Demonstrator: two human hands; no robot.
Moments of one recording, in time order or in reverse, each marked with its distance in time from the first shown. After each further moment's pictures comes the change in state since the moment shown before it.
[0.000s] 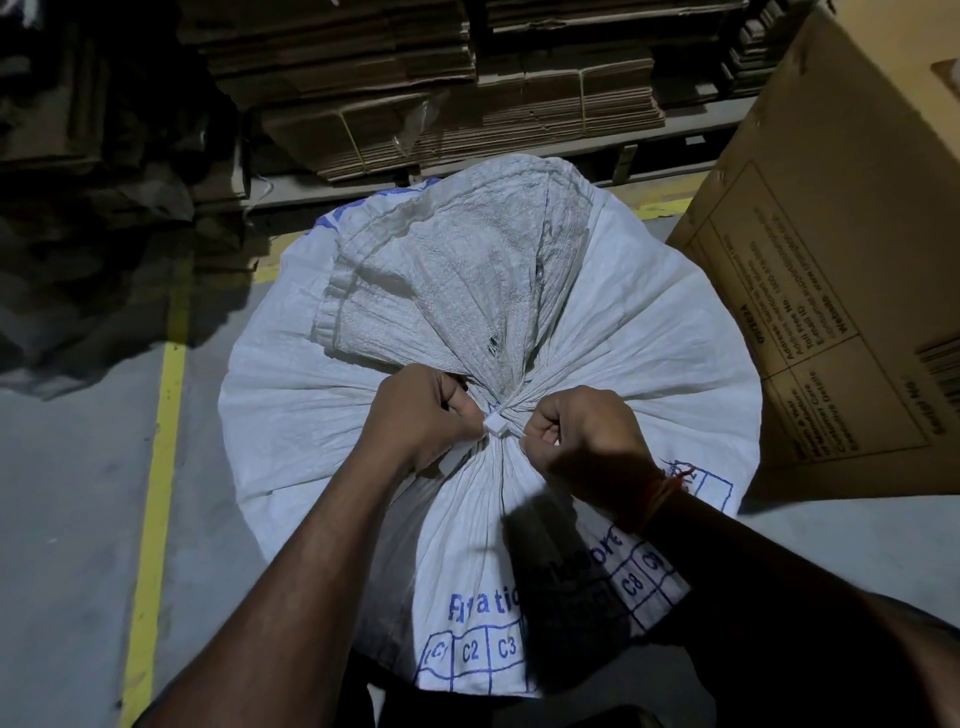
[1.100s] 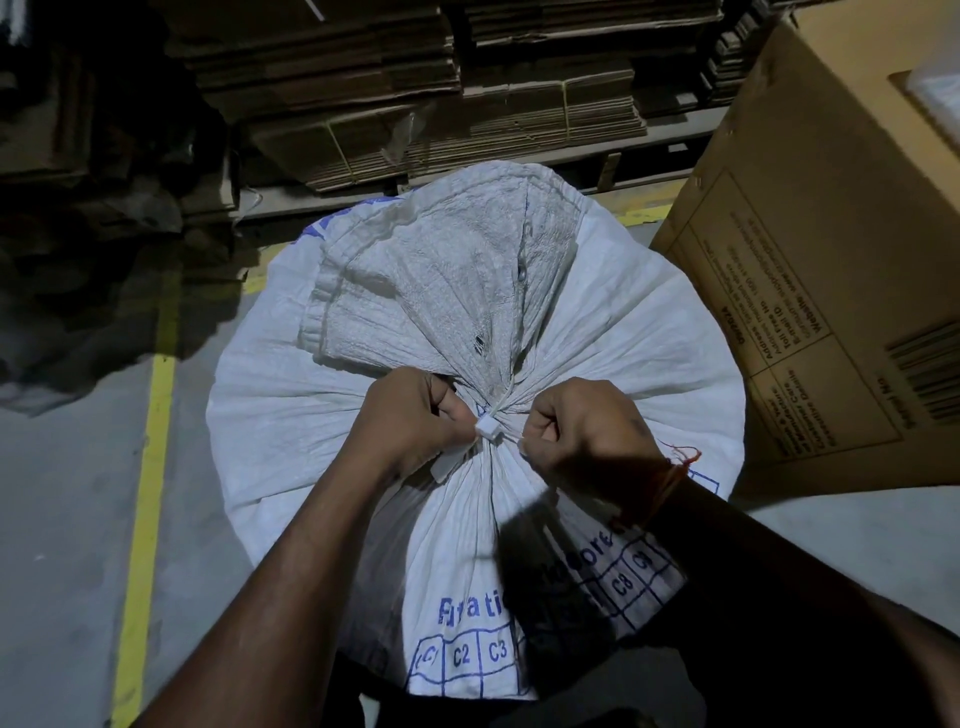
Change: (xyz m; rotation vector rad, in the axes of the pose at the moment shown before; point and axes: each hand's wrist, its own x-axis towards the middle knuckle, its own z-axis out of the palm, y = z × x) left_hand -0.008 0.009 -0.005 -0.034 -0.029 0.033; right_hand -0.003 -0.004 -0.024 -0.083 -0.018 -0.015
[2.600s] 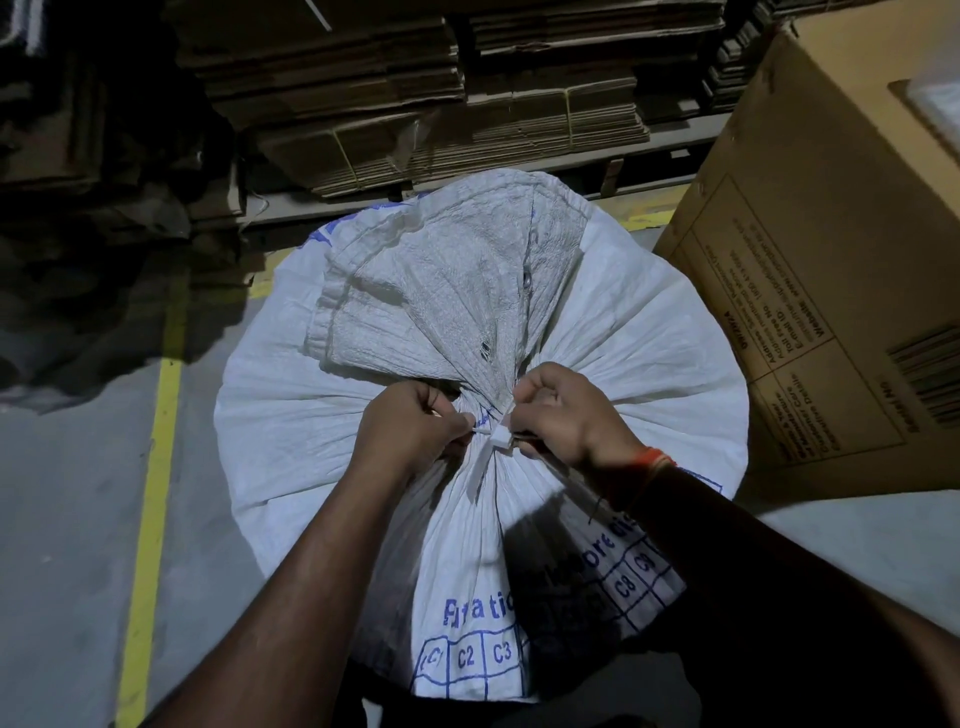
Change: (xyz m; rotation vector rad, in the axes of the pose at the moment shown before) left_hand 0.011 -0.021 0.016 -0.304 0.115 -0.210; right_hand 0.019 -0.004 0.022 0.843 -0.064 0.321
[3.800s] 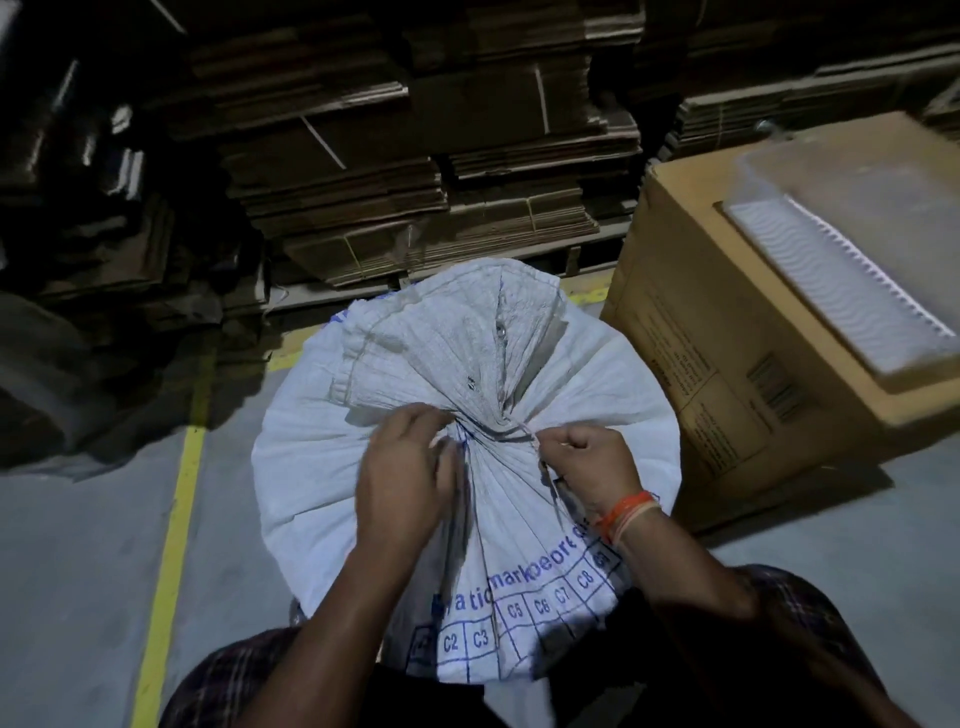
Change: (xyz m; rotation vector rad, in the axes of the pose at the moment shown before) left_hand -0.094 0.012 0.003 0.555 0.432 0.770; right_hand -0.072 0.013 -0.048 0.163 0.287 -0.092
